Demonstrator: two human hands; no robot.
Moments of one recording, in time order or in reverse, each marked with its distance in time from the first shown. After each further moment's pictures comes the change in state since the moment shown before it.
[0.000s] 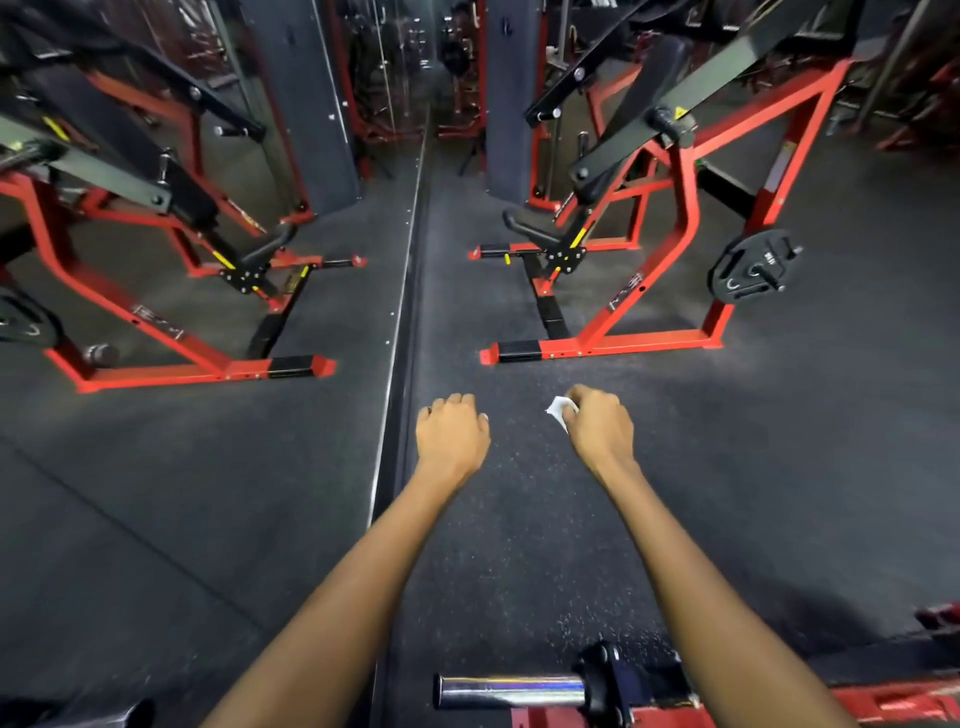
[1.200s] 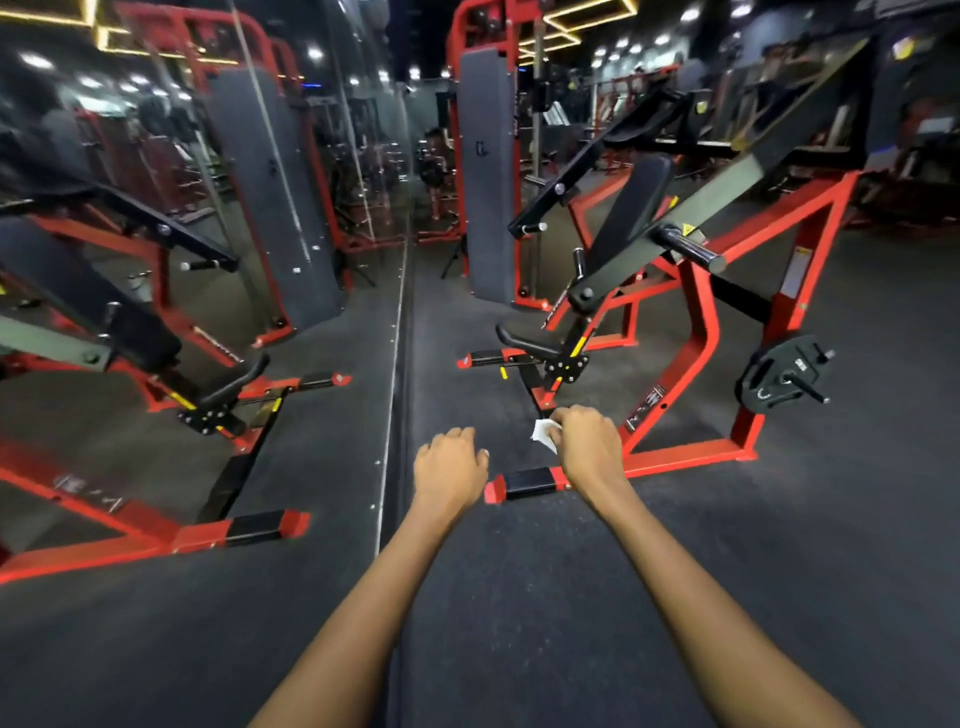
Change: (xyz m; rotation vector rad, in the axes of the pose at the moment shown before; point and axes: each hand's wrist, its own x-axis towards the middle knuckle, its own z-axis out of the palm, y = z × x) left_hand 0.414 -0.045 -0.019 -0.041 0.033 0.098; right_hand 0.398 -0.110 0.040 -0.223 0.169 -0.167
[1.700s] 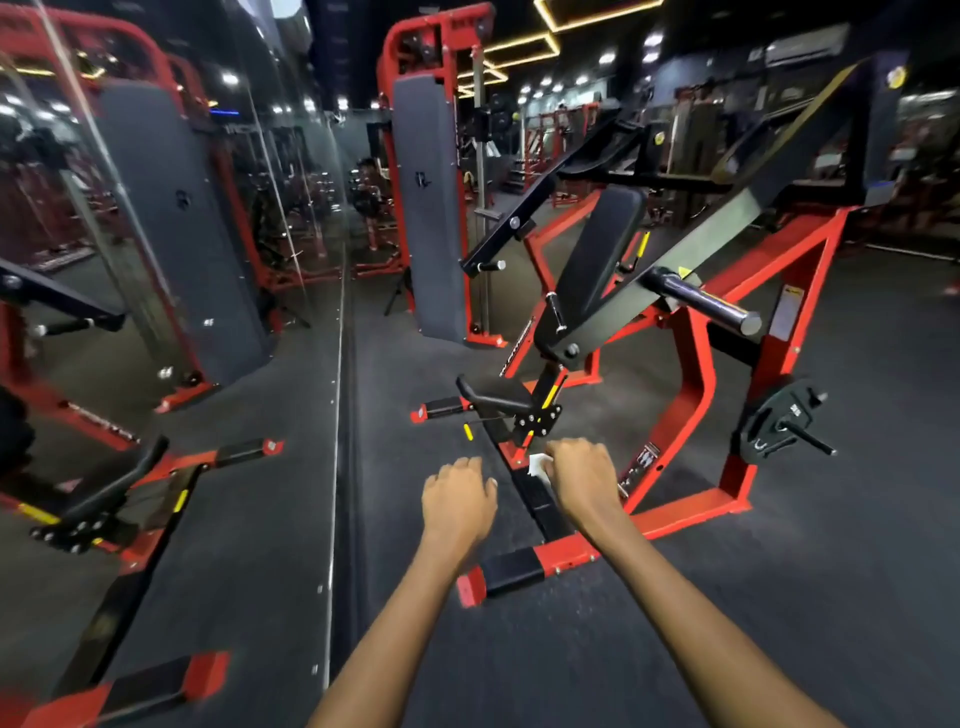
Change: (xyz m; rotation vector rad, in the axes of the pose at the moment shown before) left_hand 0.333 -0.026 0.071 -0.041 -0.030 0.135; right_hand 0.294 0.010 0.122 -0.126 -0.045 0.053
